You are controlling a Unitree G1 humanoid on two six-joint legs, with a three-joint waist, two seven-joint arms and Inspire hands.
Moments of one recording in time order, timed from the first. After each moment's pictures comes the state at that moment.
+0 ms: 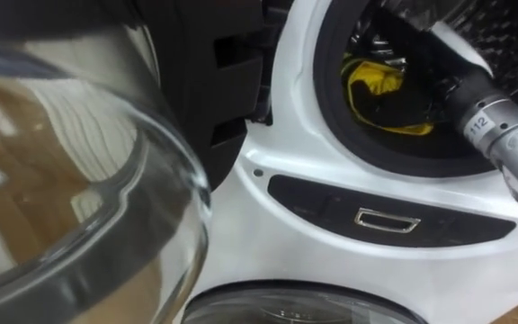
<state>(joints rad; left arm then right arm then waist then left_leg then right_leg) 0.23 0.25 0.16 0.96 0.47 0.20 0.07 -0.52 -0.63 0.07 -0.03 -0.18 0.20 0.33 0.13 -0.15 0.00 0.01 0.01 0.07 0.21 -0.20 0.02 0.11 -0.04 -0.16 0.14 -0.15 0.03</state>
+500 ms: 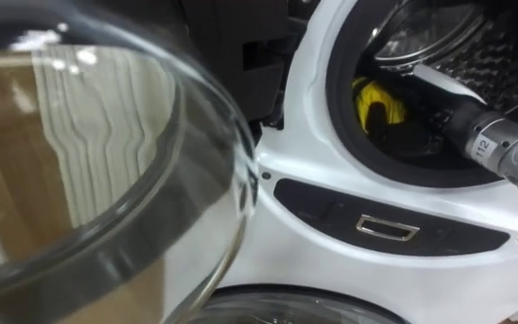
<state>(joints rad) 0.20 0.28 0.15 0.96 0.47 0.24 0.08 -0.50 -0.68 0.06 0.02 -0.26 0.24 0.54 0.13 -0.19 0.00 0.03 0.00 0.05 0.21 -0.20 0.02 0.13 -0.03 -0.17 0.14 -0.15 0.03</state>
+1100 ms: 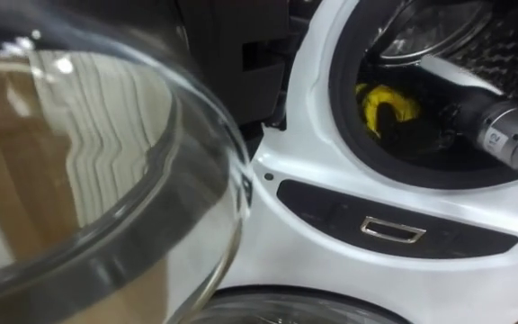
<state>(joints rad) 0.18 0.28 0.15 0.98 0.47 0.23 0.10 -0.50 -0.68 0.00 -0.05 -0.40 0.24 0.53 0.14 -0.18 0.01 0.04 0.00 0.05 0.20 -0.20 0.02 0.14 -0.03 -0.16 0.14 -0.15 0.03</state>
